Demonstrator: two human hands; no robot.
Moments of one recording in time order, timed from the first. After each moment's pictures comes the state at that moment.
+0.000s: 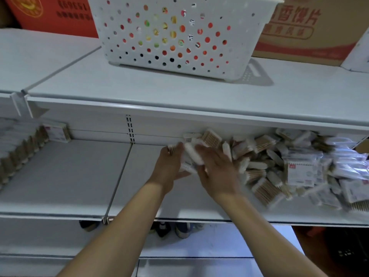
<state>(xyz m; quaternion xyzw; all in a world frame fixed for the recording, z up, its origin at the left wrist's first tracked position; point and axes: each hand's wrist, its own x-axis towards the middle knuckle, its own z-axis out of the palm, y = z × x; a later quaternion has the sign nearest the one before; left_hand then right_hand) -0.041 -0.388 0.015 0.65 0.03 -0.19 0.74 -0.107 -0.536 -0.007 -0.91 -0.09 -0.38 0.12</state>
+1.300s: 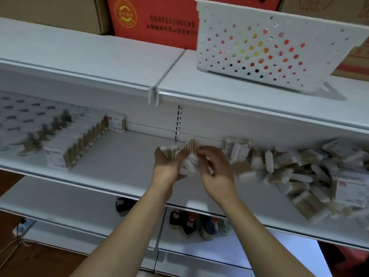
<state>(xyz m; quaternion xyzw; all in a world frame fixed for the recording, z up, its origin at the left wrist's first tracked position) -0.066 -0.260 0.025 0.60 0.11 -0.05 0.79 -0.094 -0.400 0.005 -0.85 -0.08 -0.27 0.44</state>
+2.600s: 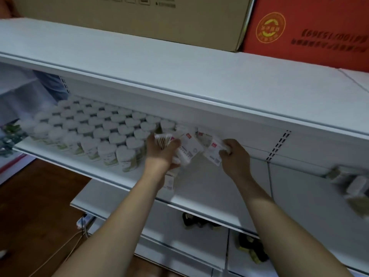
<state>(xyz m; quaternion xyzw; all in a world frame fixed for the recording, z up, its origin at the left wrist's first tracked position) 0.055 0.066 0.043 0.63 0.15 0.03 0.76 0.095 -0.152 -0.014 -0.90 0.08 -0.16 0.39</state>
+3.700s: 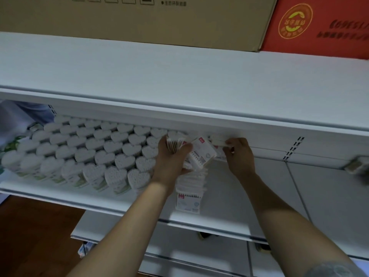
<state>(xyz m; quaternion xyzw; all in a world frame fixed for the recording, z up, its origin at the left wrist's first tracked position) 0.116 0.115 0.033 0.62 0.07 -0.07 0.78 0.166 -0.123 -0.059 -0.92 0.09 -0.24 0.30</state>
